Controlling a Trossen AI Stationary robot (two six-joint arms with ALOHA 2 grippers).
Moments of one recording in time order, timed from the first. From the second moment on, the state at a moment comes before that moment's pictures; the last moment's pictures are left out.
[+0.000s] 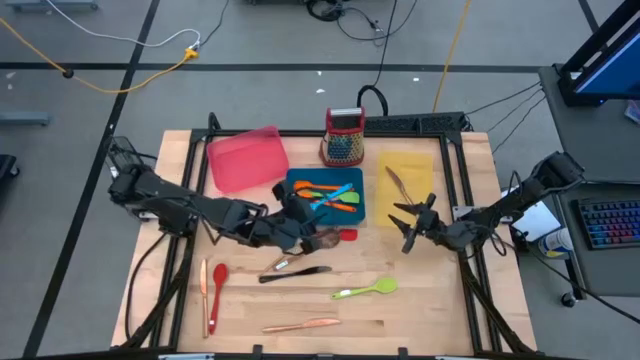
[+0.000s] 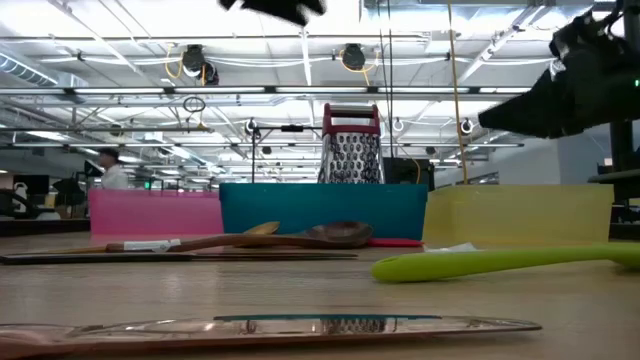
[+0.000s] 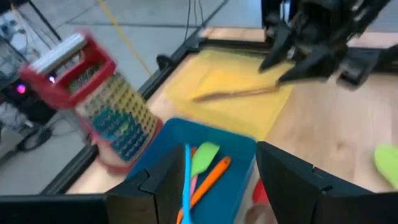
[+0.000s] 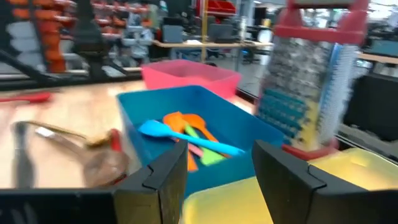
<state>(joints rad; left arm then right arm) -0.30 1.57 1.35 -0.44 -0.77 -0.29 0.53 1.02 0.03 0.88 1.02 0.08</state>
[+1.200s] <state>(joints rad) -0.40 1.27 0.68 0.23 -0.71 -0.21 0.53 1.21 0.23 0.92 0.65 0.18</state>
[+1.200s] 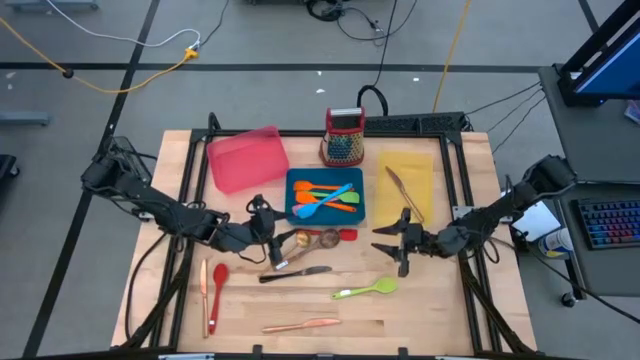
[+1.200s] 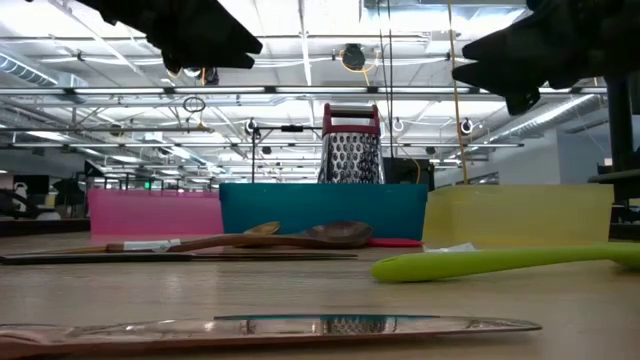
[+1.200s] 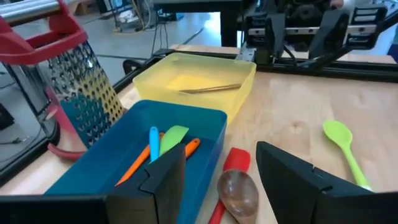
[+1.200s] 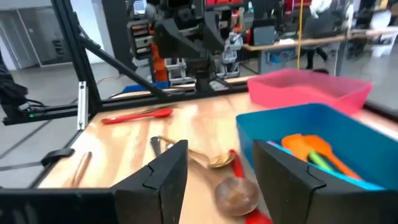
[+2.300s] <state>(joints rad) -0.30 1.27 0.68 0.18 -0.41 -0.20 0.60 1.52 0.35 1.03 0.50 0.20</state>
